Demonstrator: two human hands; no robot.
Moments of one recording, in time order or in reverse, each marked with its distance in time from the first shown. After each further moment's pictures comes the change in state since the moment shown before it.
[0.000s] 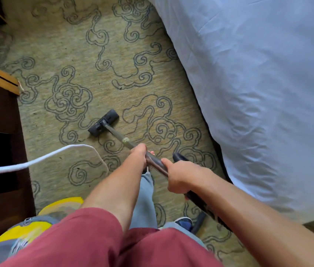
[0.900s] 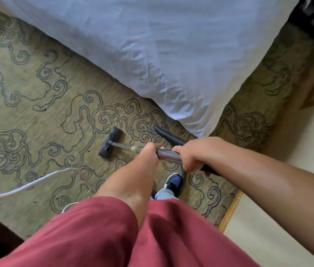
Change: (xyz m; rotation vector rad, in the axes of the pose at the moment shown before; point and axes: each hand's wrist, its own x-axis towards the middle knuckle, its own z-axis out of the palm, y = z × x) left_hand -0.151 -0.290 0.115 0.409 -0.172 -0.109; right_hand -0.256 0.132 0.164 0.188 -0.205 0.301
